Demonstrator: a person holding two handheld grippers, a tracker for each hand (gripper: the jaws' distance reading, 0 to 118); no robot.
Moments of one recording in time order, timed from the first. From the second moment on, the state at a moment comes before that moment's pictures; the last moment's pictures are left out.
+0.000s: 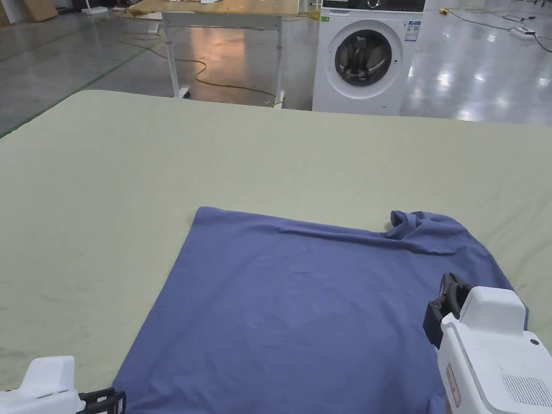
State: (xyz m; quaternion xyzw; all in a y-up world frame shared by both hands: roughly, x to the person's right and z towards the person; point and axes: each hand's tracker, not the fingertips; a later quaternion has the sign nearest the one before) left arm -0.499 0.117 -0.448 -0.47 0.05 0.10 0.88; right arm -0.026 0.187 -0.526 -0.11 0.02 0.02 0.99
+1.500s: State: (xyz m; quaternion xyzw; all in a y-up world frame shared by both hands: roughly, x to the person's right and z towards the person) left arm -0.473 0.133 -0.455 -0.48 0.02 0.08 0.87; right arm 0.117 0.132 -0.452 -0.45 0.03 0.03 0.89
